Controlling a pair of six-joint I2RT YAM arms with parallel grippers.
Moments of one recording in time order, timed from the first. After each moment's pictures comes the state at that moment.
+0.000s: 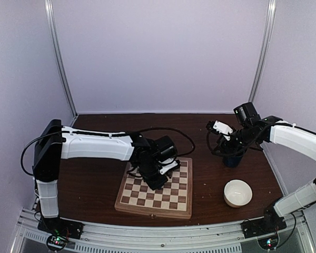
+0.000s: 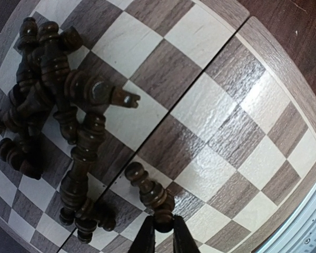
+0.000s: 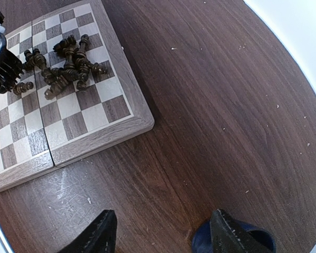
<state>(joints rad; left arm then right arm) -1.11 2.00 1.53 -0.84 0.02 -0.11 0.40 1.33 1.01 -0.59 -0.30 -0.55</state>
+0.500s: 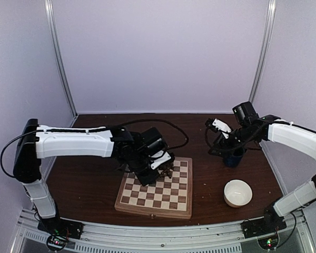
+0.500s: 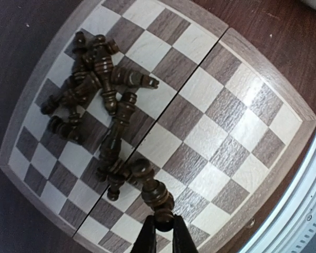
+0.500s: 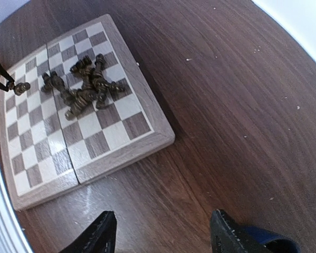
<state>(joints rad) -1.11 1.84 1.45 -0.84 -0.03 -0.06 0.39 1.35 1.01 -0.58 -0.38 -0.47</state>
